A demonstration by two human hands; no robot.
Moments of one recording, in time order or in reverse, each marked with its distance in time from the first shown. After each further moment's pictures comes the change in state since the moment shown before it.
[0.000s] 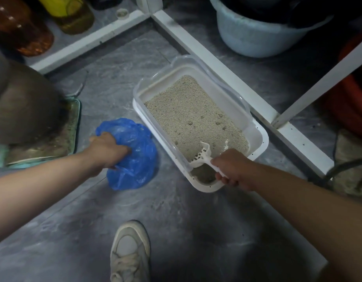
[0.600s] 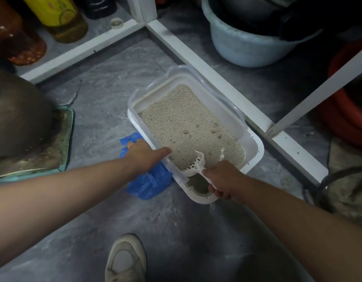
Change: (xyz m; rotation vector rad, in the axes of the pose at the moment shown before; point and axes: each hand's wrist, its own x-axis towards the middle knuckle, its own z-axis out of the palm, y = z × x) left_hand 0.000 0.060 0.056 0.052 -0.147 0.080; right_hand 0.011 0.002 0.009 -0.018 -0.002 -0.027
